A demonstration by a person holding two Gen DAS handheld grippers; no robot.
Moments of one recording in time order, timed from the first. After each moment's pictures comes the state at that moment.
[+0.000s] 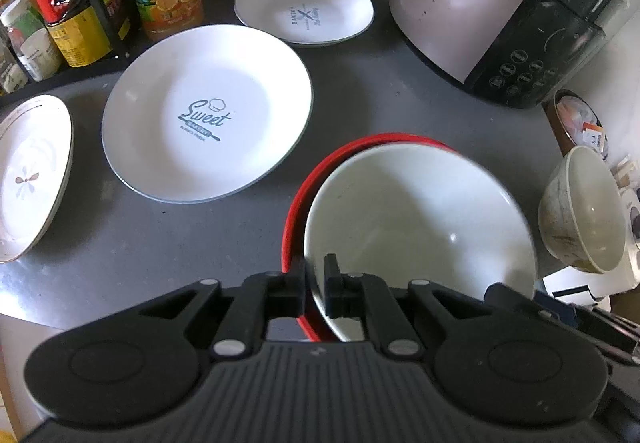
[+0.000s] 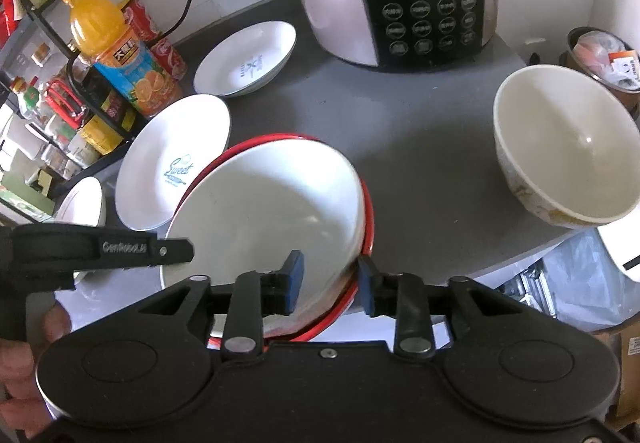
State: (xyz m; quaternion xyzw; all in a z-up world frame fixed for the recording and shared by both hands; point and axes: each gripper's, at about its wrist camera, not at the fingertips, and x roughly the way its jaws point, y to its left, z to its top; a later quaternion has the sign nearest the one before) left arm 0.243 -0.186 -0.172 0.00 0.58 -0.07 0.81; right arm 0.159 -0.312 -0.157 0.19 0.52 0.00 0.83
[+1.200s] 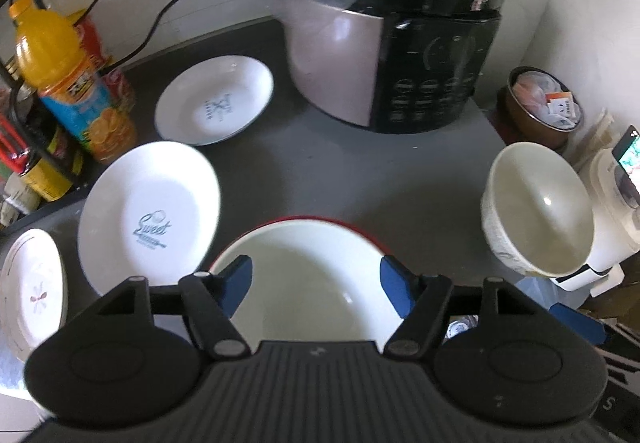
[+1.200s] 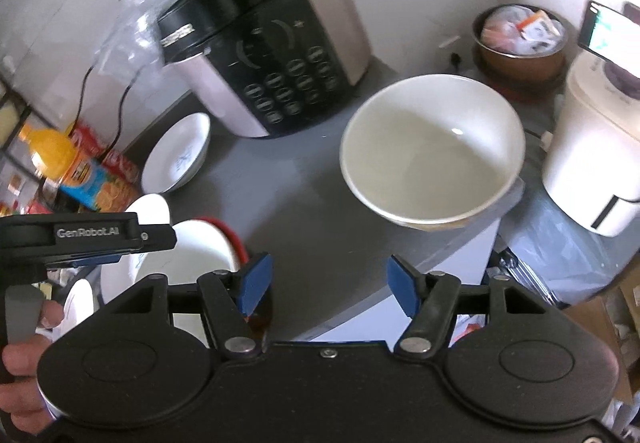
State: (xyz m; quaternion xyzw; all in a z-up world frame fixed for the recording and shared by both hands) left arm 0.238 -0.285 -0.125 0.11 0.51 -0.13 0.84; right arm 0.108 -0.416 -0.157 0.30 0.44 -0.11 0.84
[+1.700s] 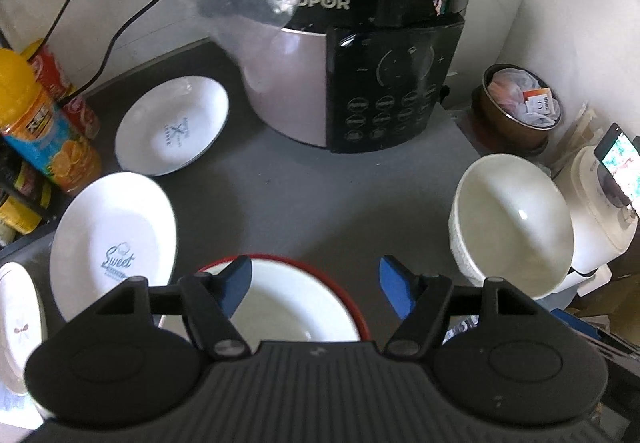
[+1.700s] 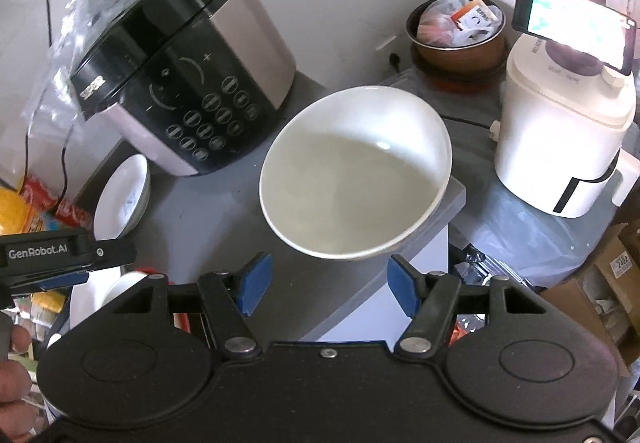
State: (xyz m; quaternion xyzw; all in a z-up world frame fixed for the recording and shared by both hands) left arm 0.254 -0.322 -0.127 0.12 0.51 -0.17 0.84; right arm 0.113 -0.450 -0.174 0.33 0.43 -0.19 0.82
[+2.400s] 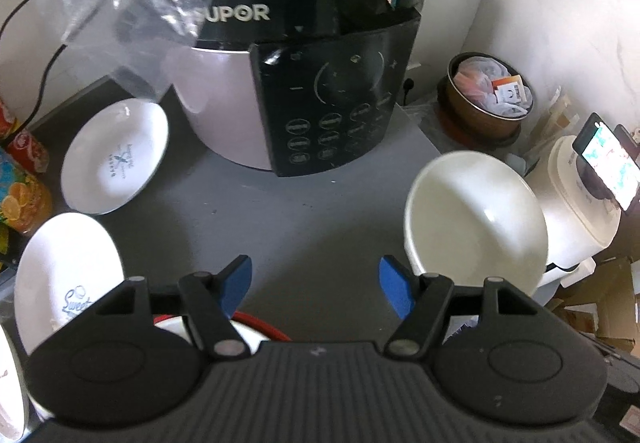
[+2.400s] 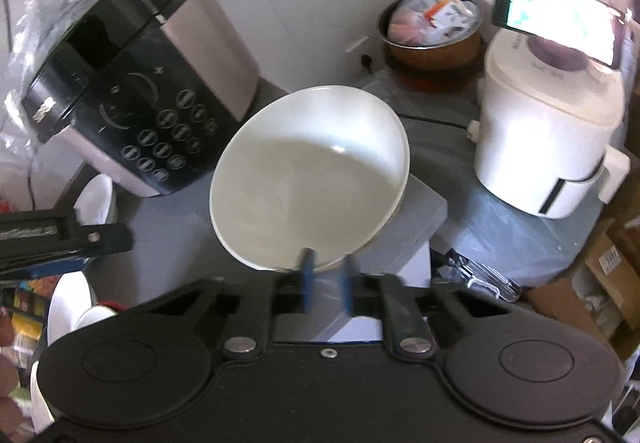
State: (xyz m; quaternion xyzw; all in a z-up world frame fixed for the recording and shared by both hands) left arm 0.277 -0.363 -0.142 0.13 0.52 -0.22 0.82; right arm 0.127 -0.464 -0.192 0.33 0.45 -0.21 0.80
